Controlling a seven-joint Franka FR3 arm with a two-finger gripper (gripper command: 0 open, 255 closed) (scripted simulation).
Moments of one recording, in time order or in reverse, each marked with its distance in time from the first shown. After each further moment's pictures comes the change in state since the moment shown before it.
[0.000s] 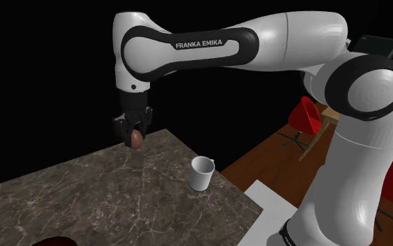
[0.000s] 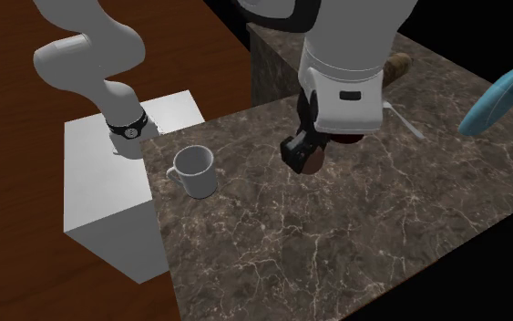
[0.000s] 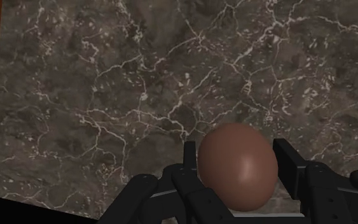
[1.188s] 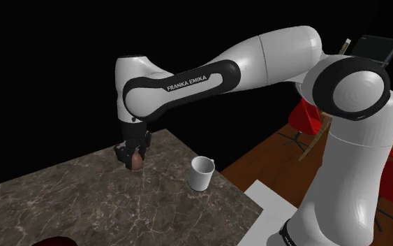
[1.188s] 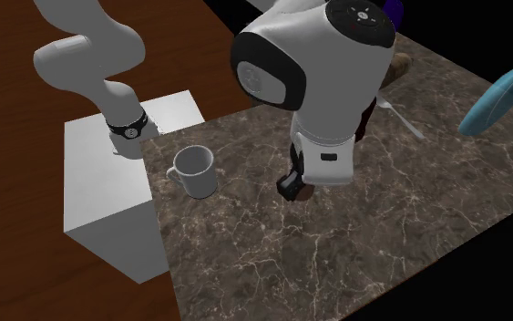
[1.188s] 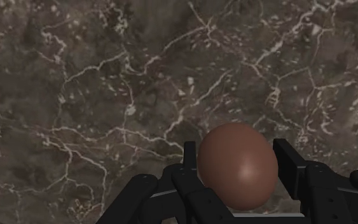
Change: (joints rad) arm 0.004 0.058 -0.006 -0.168 -0.018 0.223 0.000
